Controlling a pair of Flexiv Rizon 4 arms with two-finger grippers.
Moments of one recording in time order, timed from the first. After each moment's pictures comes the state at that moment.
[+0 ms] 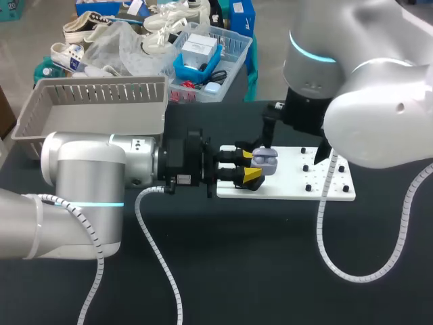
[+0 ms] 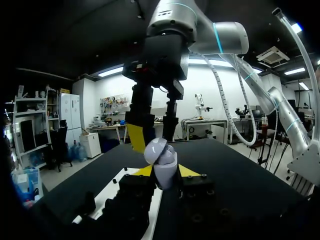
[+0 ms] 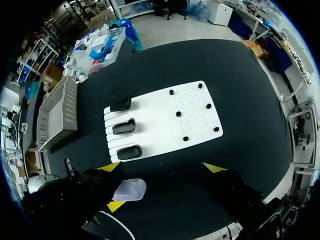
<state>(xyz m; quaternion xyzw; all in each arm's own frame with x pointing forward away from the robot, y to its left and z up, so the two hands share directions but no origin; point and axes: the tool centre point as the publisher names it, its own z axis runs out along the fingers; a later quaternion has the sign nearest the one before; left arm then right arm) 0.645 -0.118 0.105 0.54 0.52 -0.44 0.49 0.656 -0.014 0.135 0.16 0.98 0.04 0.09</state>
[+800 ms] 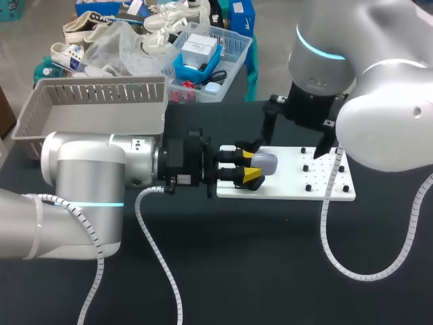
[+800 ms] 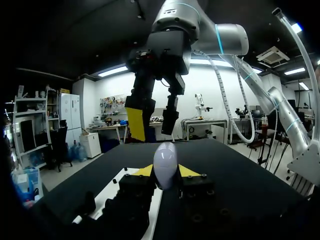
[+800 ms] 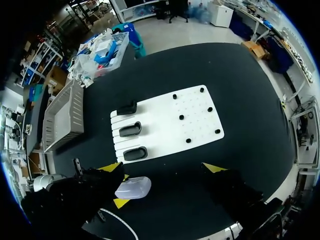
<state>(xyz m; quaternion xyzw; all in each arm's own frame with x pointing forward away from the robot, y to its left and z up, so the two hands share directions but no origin) 0.645 -0.118 0.105 0.54 0.52 -0.44 0.49 0.658 -0.012 0.151 0.16 0.98 0.06 0.12</state>
